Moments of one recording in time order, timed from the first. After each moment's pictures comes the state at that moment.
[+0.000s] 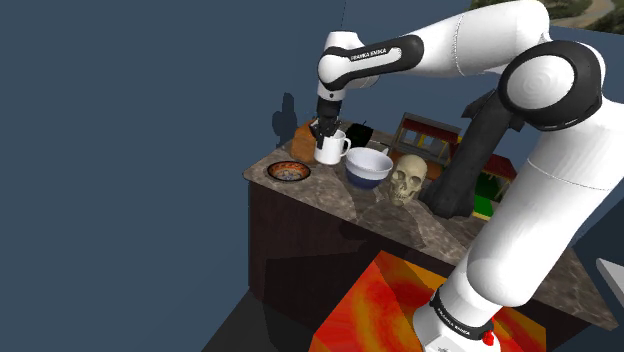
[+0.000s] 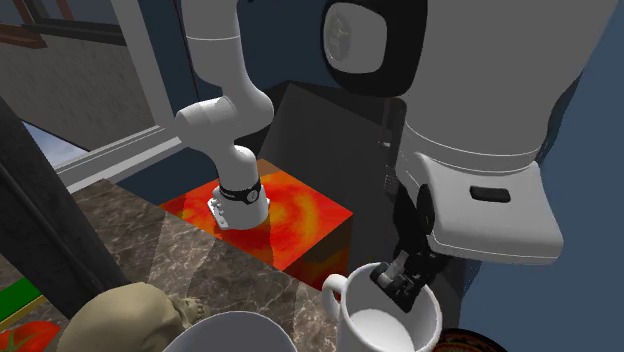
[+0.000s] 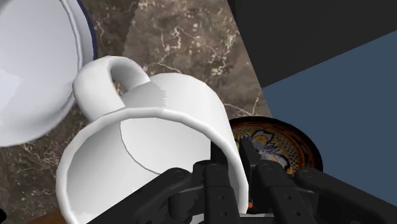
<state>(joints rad) -0.08 0.05 -0.10 -1.91 0.00 1.97 -0.02</state>
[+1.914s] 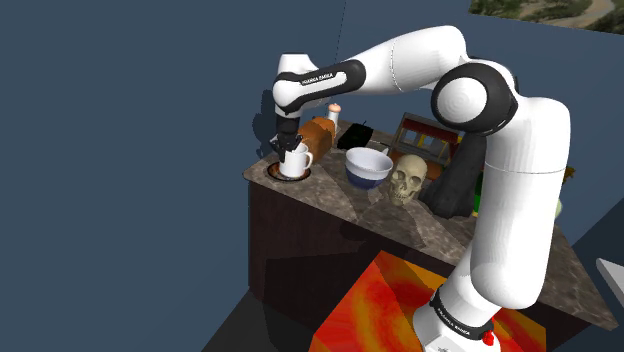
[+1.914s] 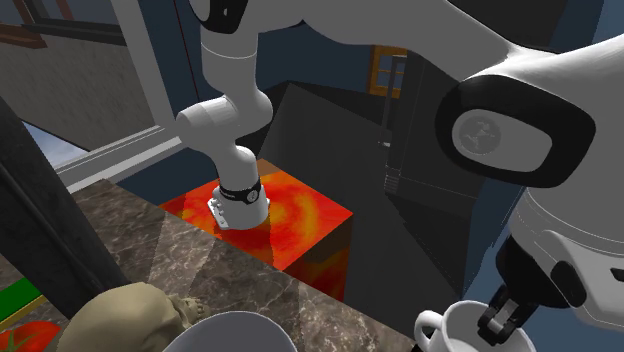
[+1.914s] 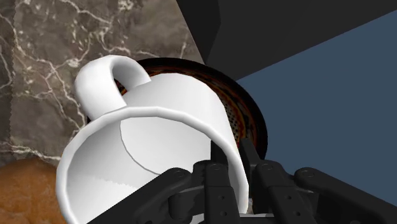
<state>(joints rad) 0.00 0.35 -0.04 -1.67 0.01 2.03 0.13</state>
